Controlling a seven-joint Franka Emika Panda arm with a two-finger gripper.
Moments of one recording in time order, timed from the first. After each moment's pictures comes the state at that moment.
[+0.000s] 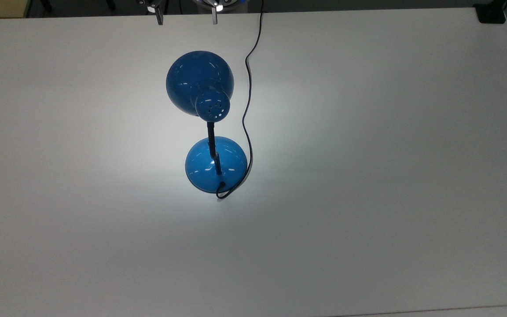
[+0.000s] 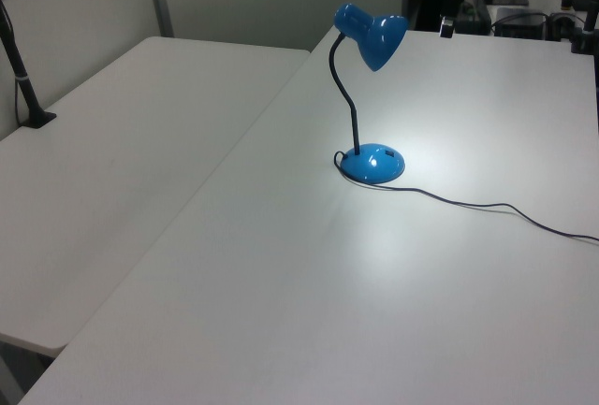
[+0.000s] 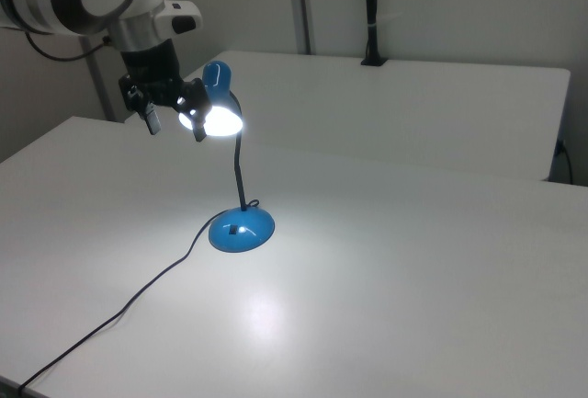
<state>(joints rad) 0.01 -0.09 -0.01 -1.76 -0.01 1.77 -0.07</state>
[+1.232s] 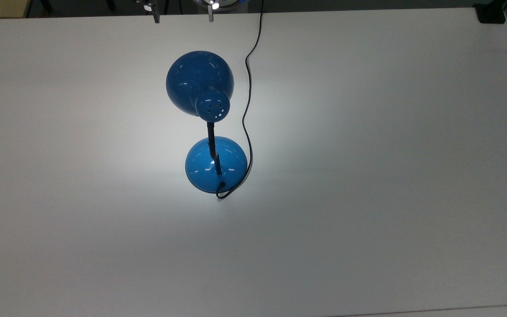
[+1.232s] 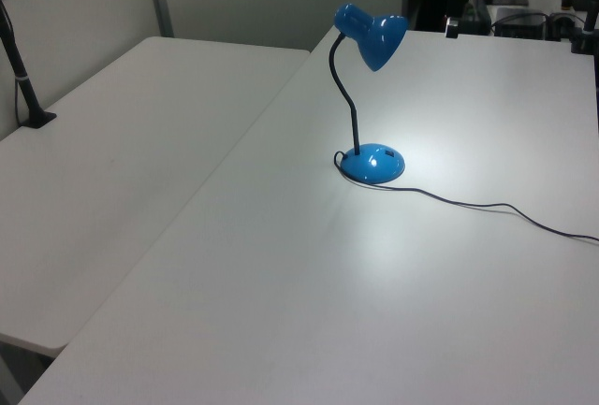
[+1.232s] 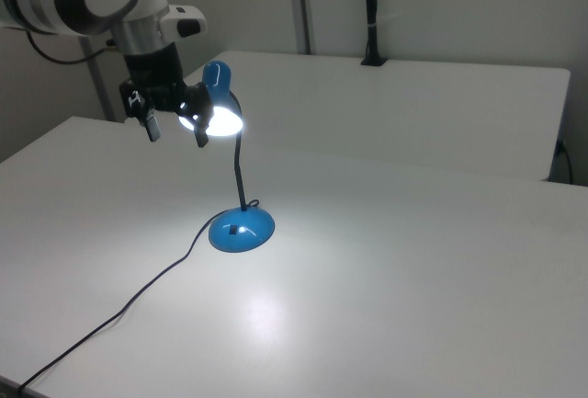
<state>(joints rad) 0.01 -0.09 -0.02 -1.76 -0.01 1.73 -0.14</state>
